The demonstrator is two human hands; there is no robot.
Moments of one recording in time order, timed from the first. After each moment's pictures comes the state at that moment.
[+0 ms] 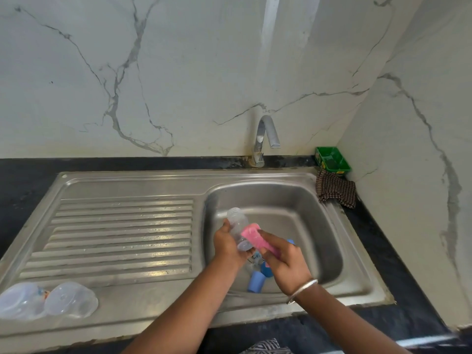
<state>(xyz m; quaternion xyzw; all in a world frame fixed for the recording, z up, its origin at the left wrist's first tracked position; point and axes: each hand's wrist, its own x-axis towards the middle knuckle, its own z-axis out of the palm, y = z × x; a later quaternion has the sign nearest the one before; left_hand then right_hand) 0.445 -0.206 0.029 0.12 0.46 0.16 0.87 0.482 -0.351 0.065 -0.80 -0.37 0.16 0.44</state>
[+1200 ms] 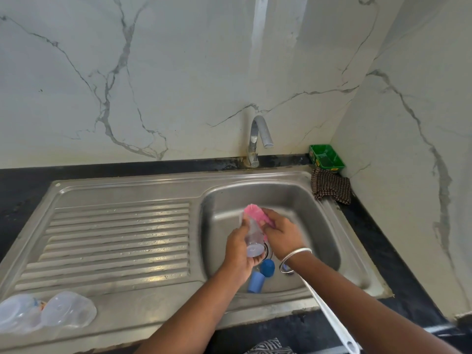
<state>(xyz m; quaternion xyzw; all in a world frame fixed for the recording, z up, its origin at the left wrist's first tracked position) 0.441 -0.235 0.031 0.32 0.40 0.12 0.85 0.512 -0.316 0.081 -0.83 -0.27 0.21 0.43</state>
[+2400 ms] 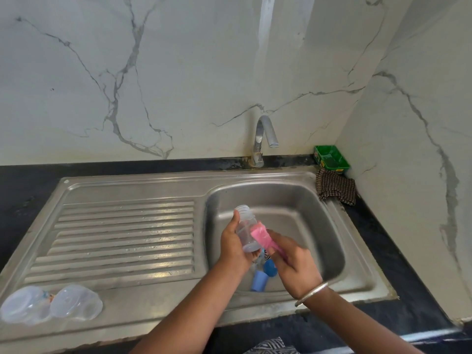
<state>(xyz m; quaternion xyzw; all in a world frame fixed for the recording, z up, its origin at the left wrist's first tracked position) 0.435 -0.220 0.041 0.21 0.39 0.14 0.88 0.484 -0.366 0.056 -0.80 -0.43 0.09 0.42</state>
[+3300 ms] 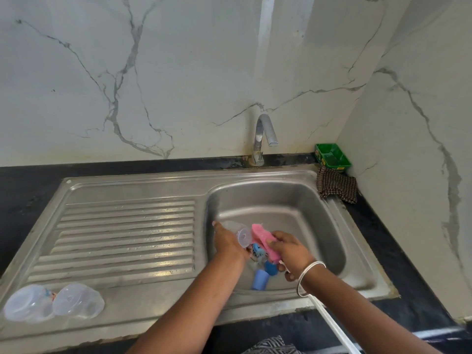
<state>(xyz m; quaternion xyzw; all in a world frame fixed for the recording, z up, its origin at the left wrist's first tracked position) 0.441 -0.213 0.057 0.10 0.54 0.19 0.81 0.491 -0.341 0.081 -0.76 -0.15 0.41 0.49</state>
